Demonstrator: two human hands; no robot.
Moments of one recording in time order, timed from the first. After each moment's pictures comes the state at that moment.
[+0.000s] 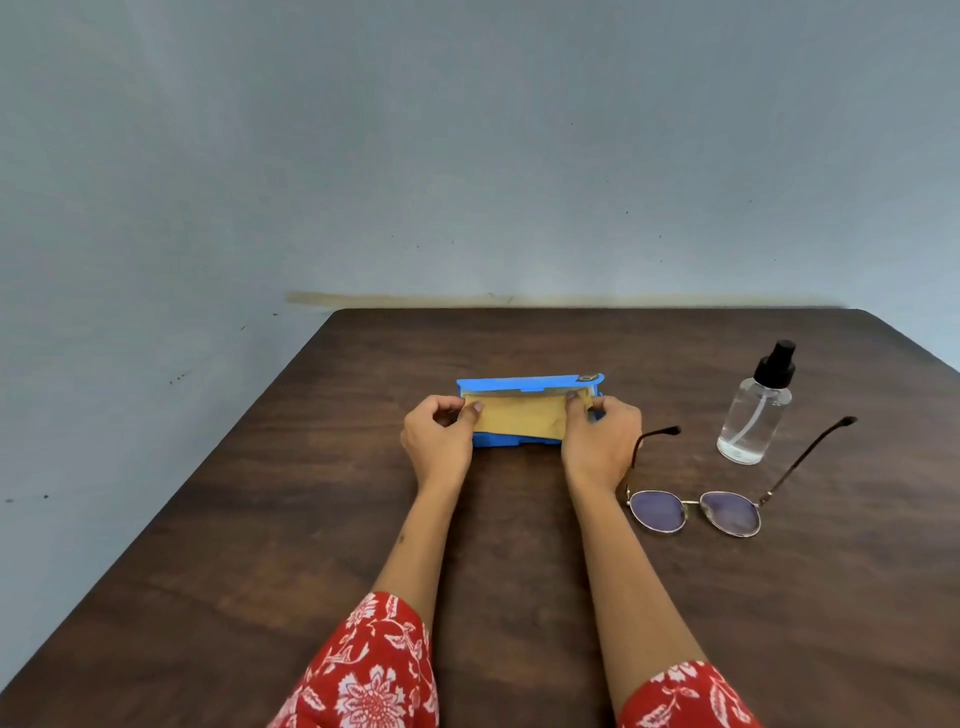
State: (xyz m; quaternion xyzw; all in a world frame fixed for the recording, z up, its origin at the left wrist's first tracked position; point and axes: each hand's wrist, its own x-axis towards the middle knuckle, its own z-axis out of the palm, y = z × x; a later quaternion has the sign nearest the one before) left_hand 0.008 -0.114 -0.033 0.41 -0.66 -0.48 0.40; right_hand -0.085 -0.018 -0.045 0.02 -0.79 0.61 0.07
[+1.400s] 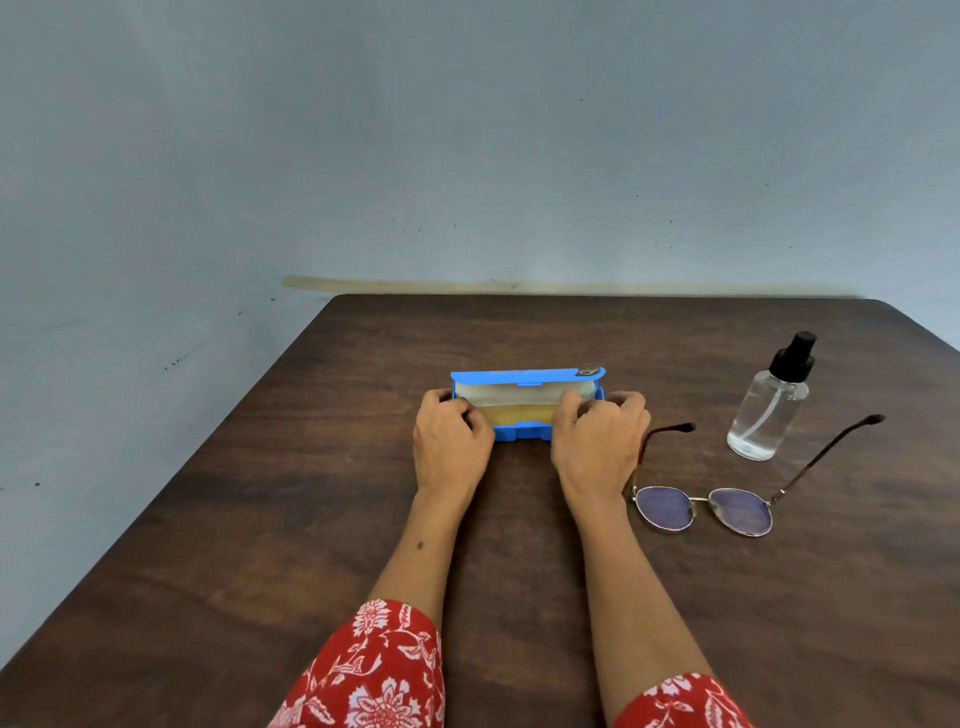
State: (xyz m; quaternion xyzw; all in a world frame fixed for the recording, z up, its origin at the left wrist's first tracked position) left_hand 0.007 -0.115 -0.044 0.36 -0.82 -0.28 0.34; right_hand -0.077 -0.018 -0.050 0.10 -0.87 0.46 0.15
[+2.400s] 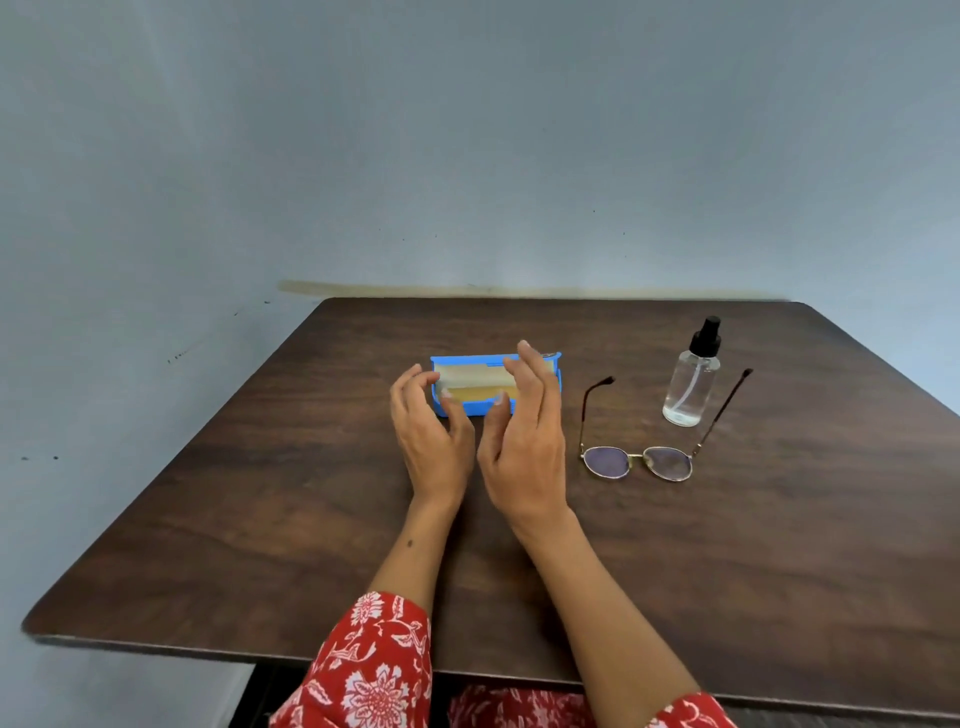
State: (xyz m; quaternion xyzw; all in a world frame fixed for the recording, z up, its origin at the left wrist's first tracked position) left_hand 0.039 -0.062 -0.040 0.26 -0.71 -0.32 0.57; right_hand 0.011 0.021 -0.023 0.40 -0.66 0.53 0.34
